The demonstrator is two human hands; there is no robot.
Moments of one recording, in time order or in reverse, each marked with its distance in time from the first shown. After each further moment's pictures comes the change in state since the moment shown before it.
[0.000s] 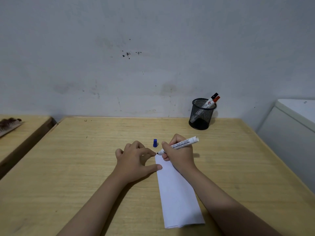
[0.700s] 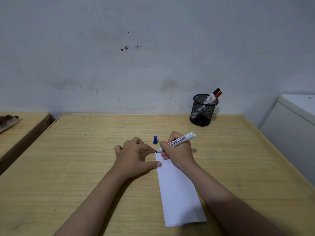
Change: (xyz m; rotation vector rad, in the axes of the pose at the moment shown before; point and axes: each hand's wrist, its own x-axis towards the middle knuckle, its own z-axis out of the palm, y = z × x) left_hand 0.005 -0.001 -0.003 -0.028 -0.040 -0.015; right_hand 0.007 0.004 0.002 -0.075 -0.085 0.047
